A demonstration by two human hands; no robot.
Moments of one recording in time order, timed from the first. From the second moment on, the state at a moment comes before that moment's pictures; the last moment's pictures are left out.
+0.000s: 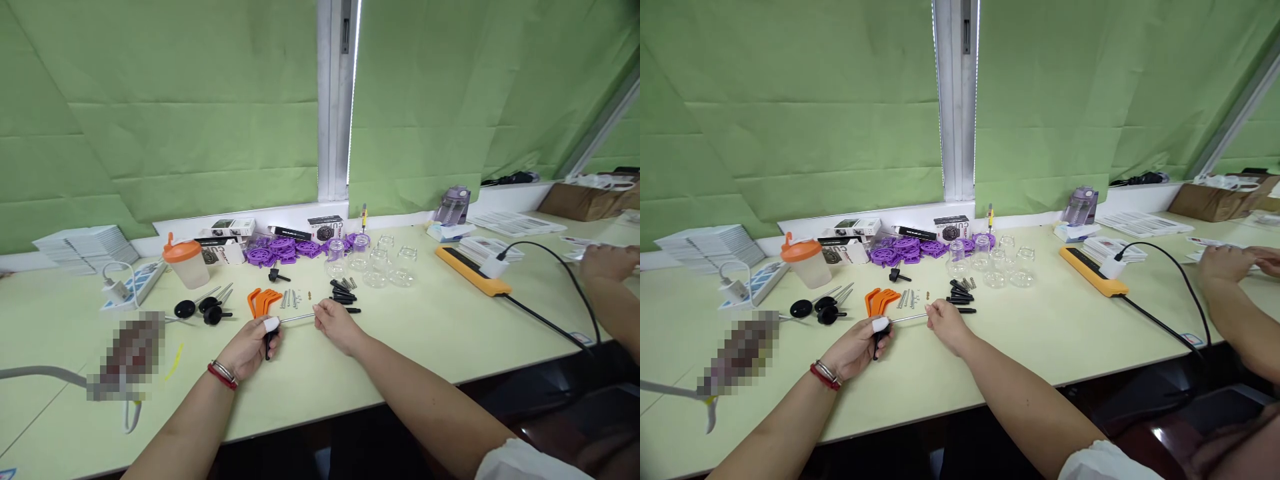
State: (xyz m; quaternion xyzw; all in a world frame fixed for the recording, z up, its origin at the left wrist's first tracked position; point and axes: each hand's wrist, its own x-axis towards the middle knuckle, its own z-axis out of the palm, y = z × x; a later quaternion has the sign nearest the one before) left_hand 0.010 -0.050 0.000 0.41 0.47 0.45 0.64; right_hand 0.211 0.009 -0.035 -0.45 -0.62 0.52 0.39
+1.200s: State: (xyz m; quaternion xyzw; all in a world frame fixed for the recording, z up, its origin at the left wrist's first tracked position) left_hand 0.011 -0.048 0.000 0.40 0.48 0.46 0.63; right_hand 0.214 0.003 -0.015 -0.44 -0.54 0.63 0.34
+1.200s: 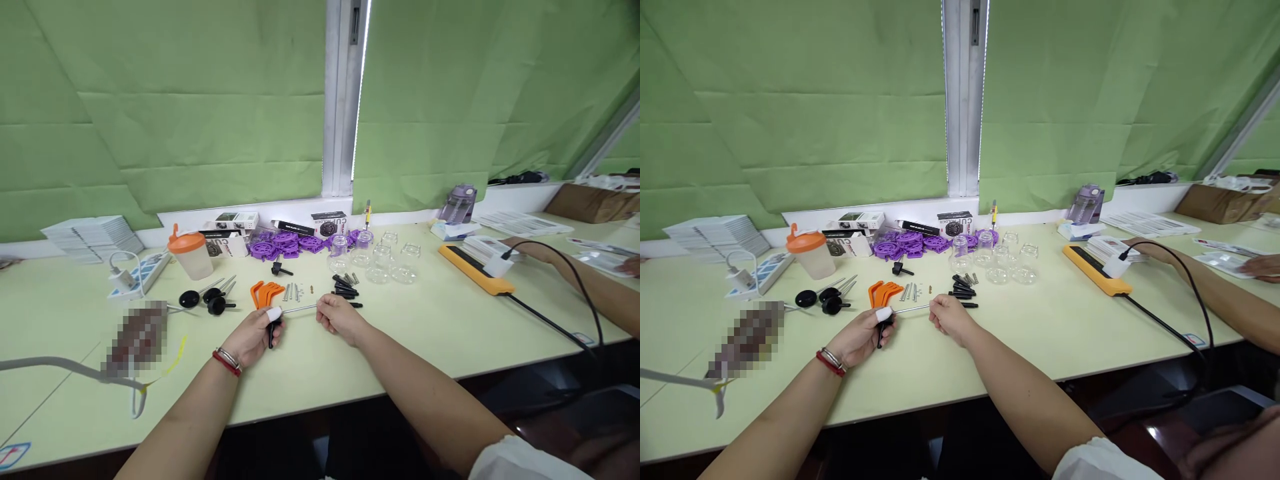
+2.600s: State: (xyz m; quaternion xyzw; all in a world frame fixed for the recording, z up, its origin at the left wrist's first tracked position) left_hand 0.009 -0.047 -0.002 0.39 0.48 0.46 0.64; right_hand 0.215 0.004 -0.018 -0.45 -0.57 0.61 0.34
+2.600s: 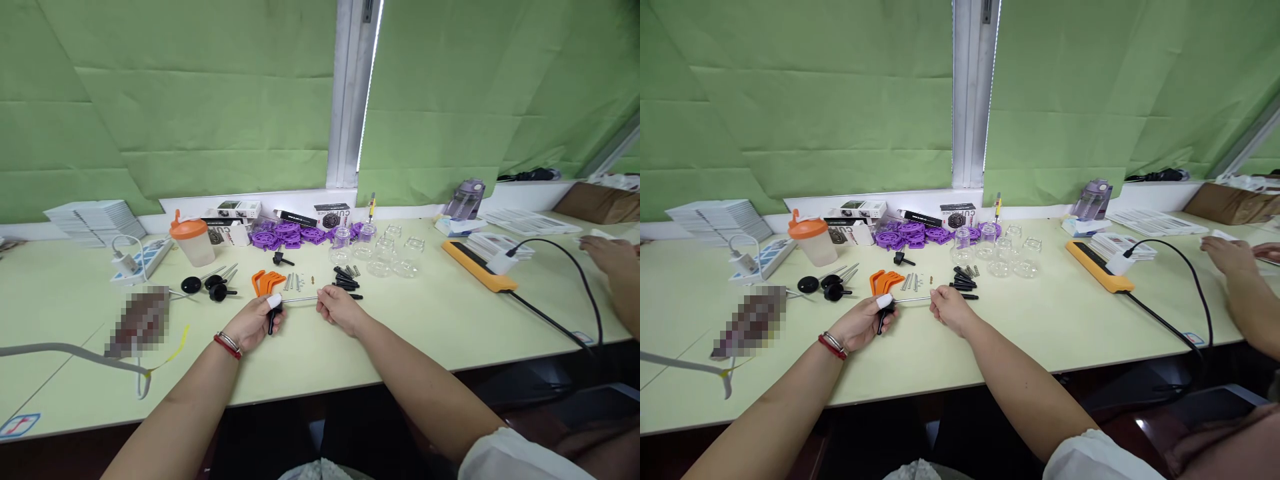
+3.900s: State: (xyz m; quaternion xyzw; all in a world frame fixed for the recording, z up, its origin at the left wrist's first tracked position) left_hand 0.010 -0.048 0.000 0.38 0.48 0.47 0.64; right_hand 0.218 0.001 -0.012 -0.43 -0.56 0.63 0.33
